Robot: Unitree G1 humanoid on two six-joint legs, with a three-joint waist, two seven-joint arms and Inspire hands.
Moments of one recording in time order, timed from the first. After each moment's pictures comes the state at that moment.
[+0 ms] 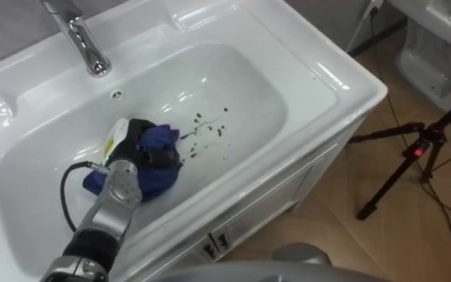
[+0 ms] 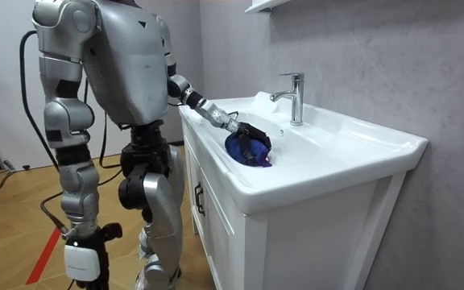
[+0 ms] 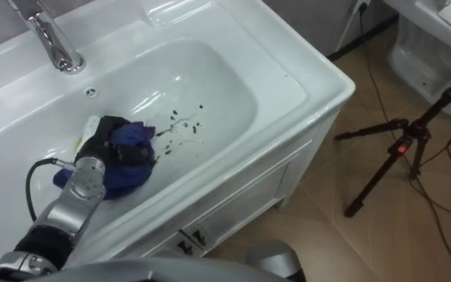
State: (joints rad) left arm -0.07 0.22 -0.22 0.63 0.26 0.10 0.23; right arm 0.20 -0.25 0.02 1.23 -0.09 0.20 0.06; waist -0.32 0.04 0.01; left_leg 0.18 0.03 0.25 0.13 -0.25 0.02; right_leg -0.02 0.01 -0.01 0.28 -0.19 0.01
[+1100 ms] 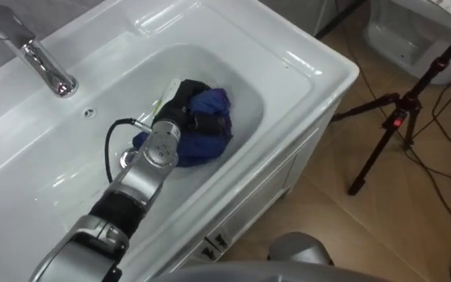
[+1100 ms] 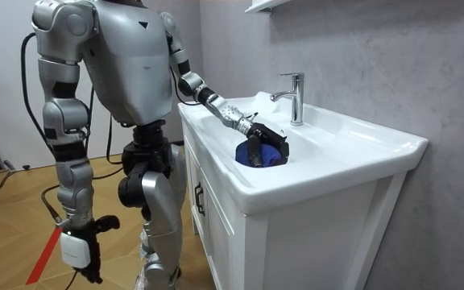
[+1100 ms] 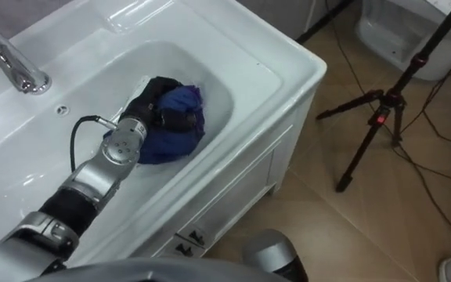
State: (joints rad) left arm -0.29 0.19 -0.40 0.55 0.11 0.14 0.18; right arm 0.23 -0.24 0.03 1.23 -0.07 0.21 0.03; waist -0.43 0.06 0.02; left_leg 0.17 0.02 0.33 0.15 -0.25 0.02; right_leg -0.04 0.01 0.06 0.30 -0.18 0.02
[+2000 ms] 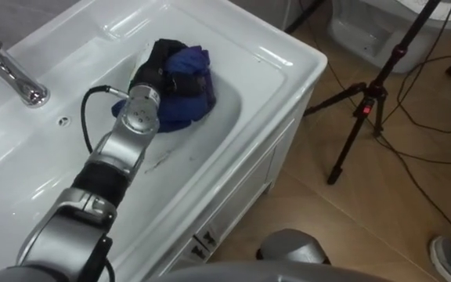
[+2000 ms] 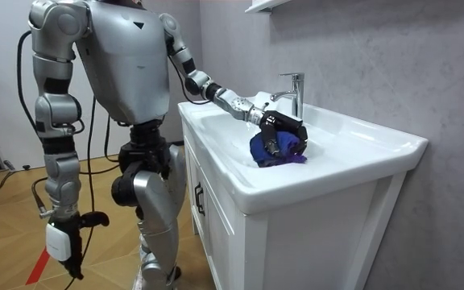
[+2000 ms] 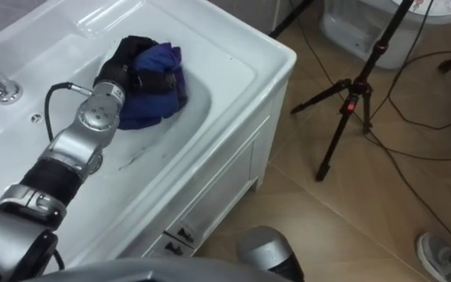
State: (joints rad) left arm -0.39 0.26 -0.32 0.58 0.08 0.14 0.21; right arm 0.29 -0.23 0.02 1.16 -0.04 0.21 -0.02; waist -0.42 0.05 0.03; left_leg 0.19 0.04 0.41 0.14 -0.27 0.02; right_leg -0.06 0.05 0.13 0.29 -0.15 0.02
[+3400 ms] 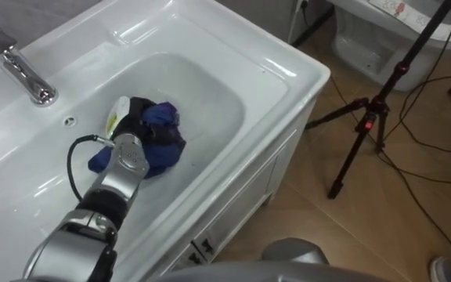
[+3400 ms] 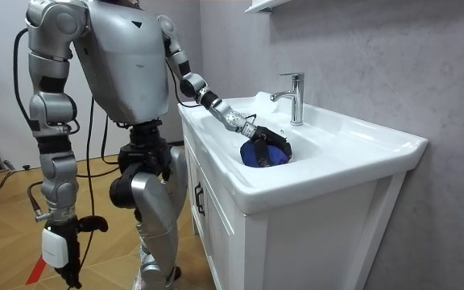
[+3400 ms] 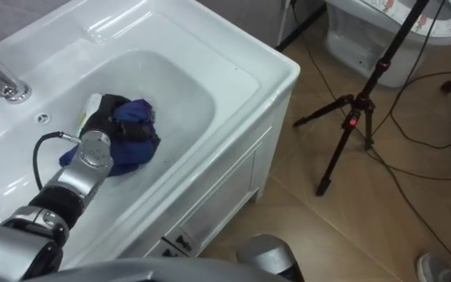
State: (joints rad) left arm -0.29 0.22 -0.23 0.89 0.30 0.09 0.29; right arm 0.33 -0.24 -0.02 1.08 -0.11 0.22 0.02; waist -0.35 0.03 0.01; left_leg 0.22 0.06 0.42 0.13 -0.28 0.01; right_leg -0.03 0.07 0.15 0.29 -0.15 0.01
